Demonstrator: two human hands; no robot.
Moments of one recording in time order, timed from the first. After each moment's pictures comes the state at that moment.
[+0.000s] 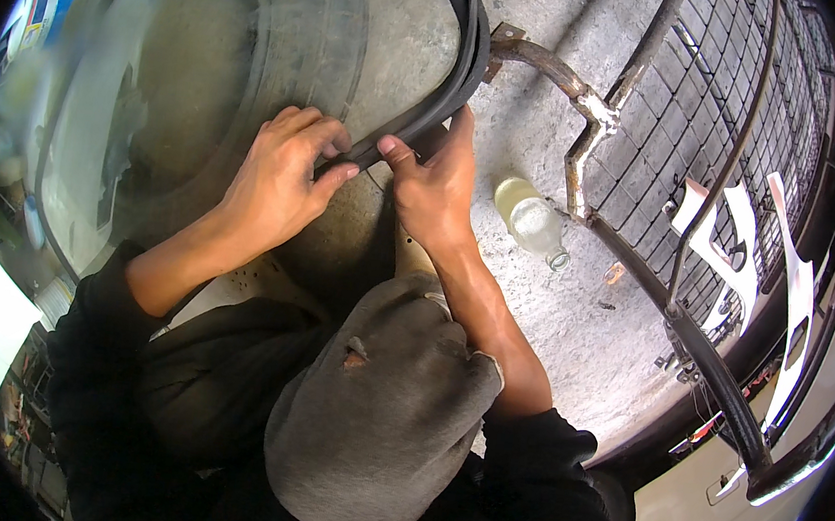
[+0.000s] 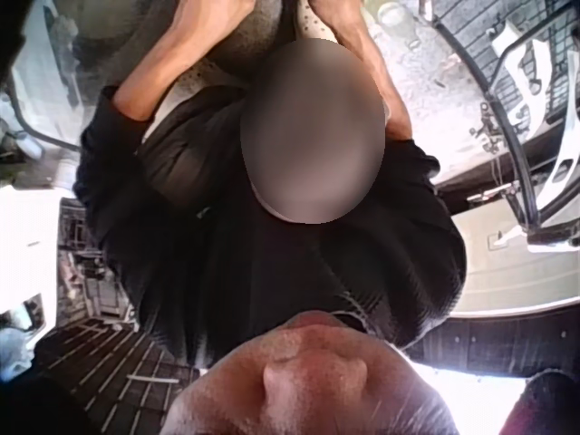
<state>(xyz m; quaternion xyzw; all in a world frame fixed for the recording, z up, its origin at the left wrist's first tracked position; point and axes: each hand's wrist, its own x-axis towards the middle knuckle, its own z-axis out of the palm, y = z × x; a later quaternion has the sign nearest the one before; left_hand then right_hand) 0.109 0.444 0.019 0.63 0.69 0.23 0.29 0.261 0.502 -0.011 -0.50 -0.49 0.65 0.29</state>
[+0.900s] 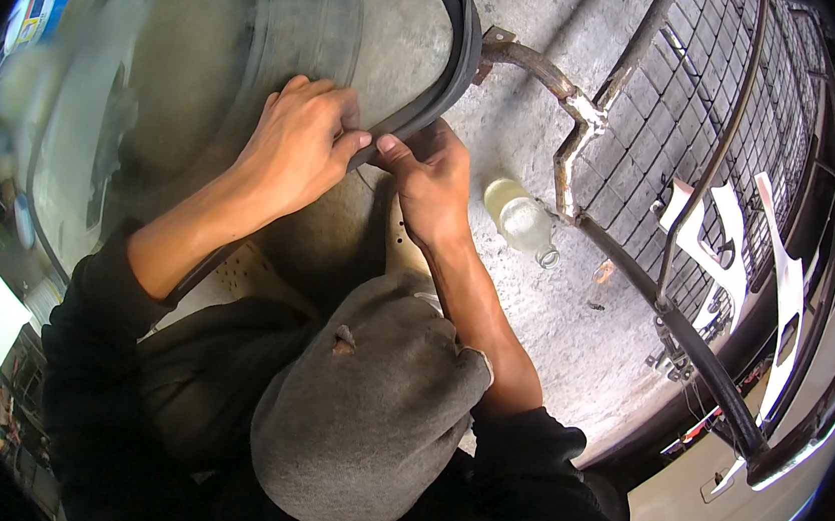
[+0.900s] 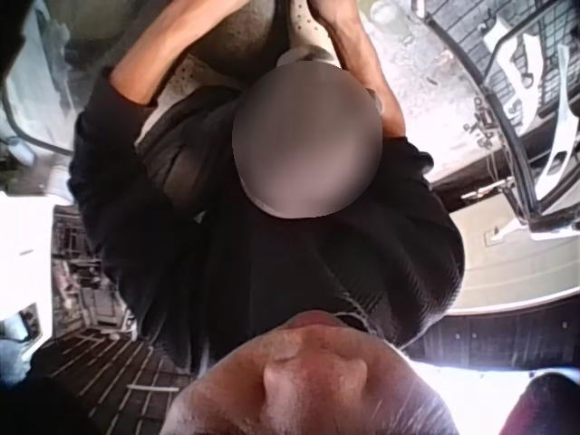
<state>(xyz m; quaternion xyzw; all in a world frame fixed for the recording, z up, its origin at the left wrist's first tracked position) 0.117 0.469 0.019 0.61 0.72 0.14 0.29 0.268 0.502 -0.018 -0.46 -0.36 0.76 0.28</state>
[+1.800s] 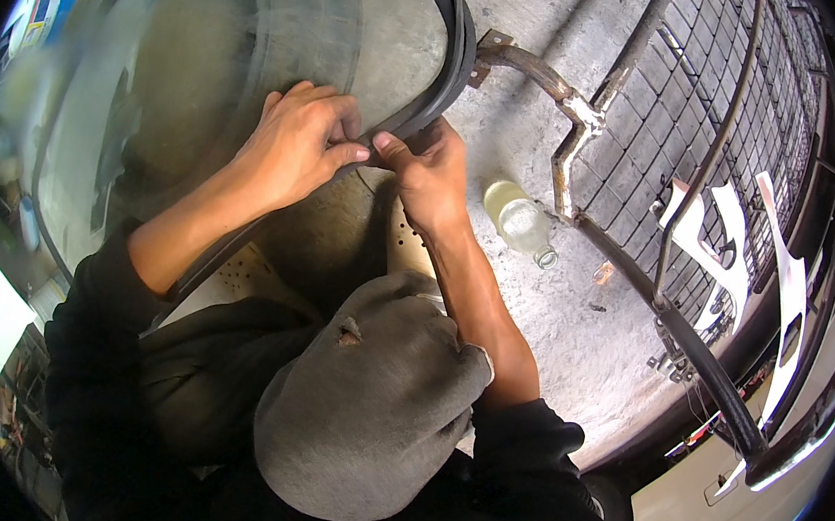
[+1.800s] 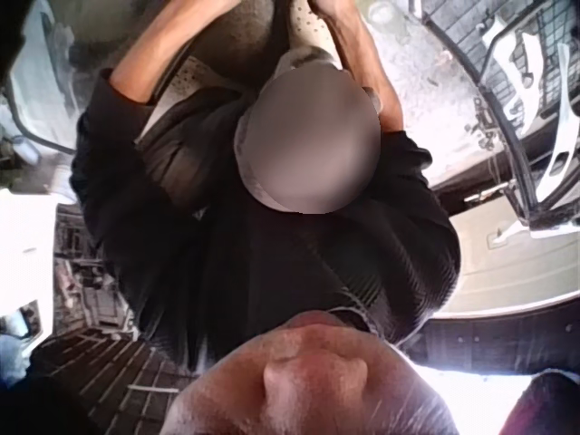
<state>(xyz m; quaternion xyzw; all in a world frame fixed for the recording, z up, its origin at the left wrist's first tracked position) 0.111 0.475 0.028 0.61 0.70 0.09 0.37 0.269 0.507 -0.027 -0.46 -0.36 0.76 0.28</state>
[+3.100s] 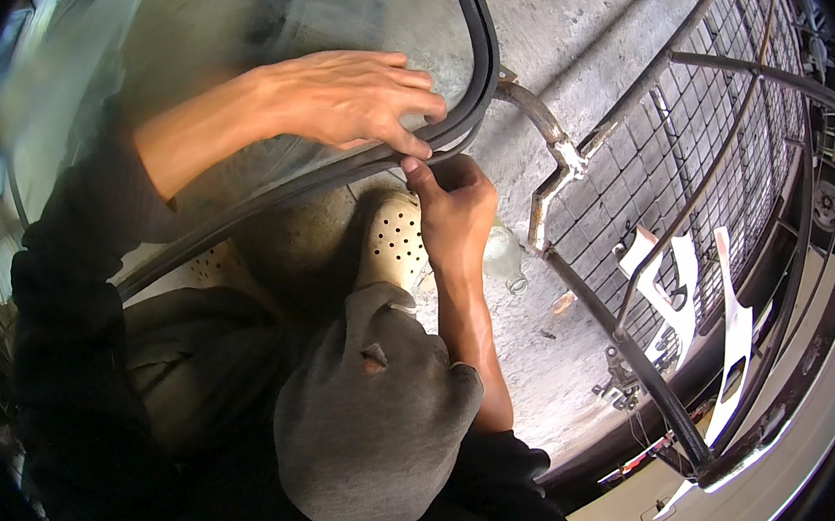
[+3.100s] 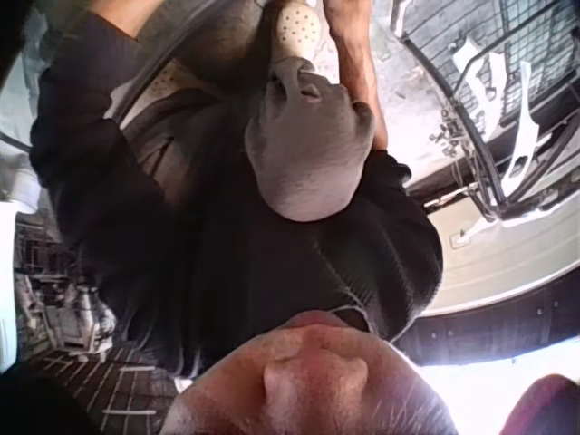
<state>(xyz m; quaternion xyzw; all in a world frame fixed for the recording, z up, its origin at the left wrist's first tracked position) 0.080 0.523 -0.003 0.89 0.36 0.17 0.21 0.284 0.515 0.007 -0.60 -0.58 0.53 0.12</state>
